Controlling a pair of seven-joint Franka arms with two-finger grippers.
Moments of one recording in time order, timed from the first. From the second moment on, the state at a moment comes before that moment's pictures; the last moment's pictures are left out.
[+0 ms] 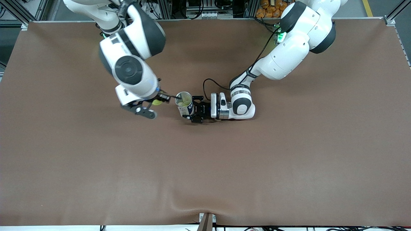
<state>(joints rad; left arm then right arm) -0.36 1.08 -0.40 -1.59 -1.96 2.04 2.76 0.48 0.36 0.11 -1.51 0.06 1.64 0.96</state>
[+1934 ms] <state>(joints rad) -0.37 1.08 -0.39 -1.61 -1.95 2.05 2.76 0.52 0.44 0.08 -1.49 0.08 1.77 1.14</state>
